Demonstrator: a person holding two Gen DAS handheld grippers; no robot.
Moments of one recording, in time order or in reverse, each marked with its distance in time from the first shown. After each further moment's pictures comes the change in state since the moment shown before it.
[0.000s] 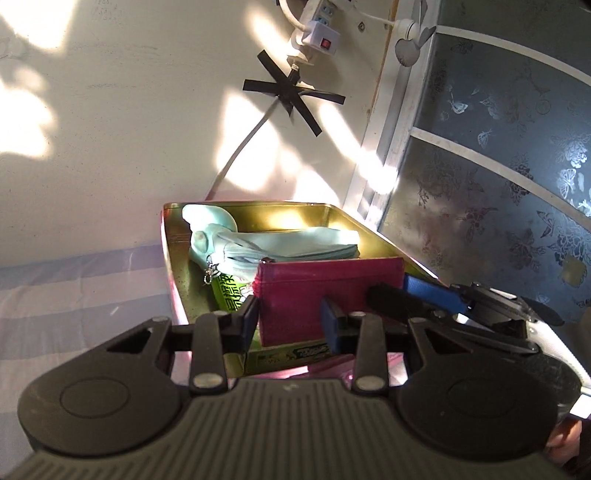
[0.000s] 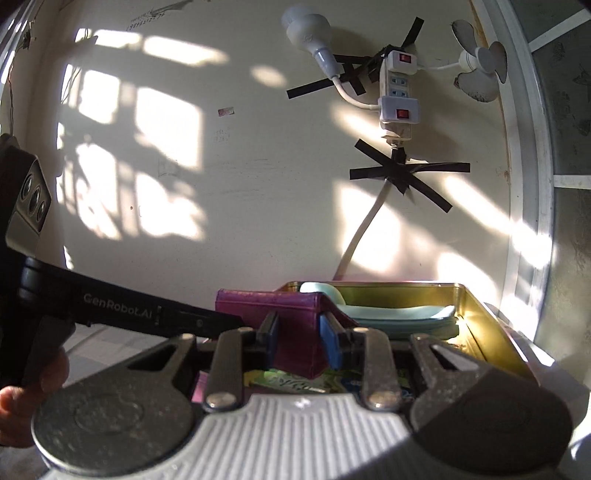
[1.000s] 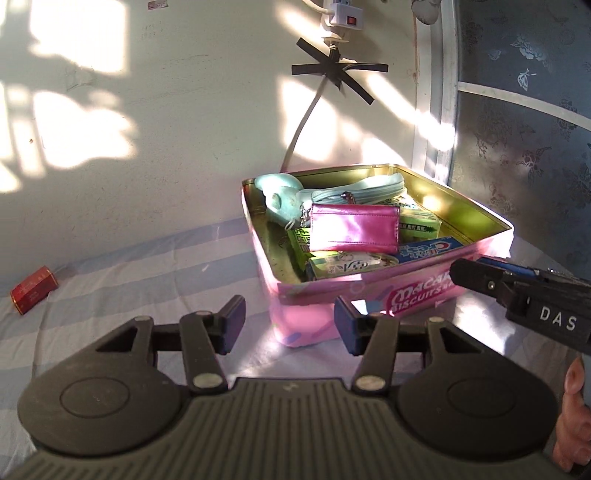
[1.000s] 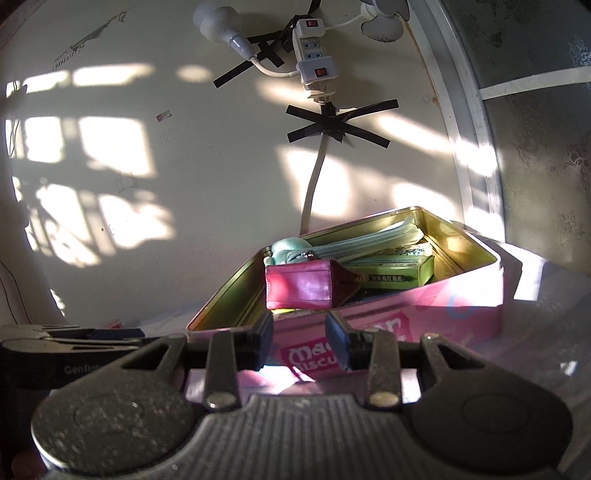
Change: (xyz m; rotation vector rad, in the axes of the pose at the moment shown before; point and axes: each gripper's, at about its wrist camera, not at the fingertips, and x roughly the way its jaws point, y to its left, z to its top) left arm -0.060 -0.032 -0.045 0.110 0.042 0.339; right arm -0.047 0.001 -0.033 0.288 0.081 -0.077
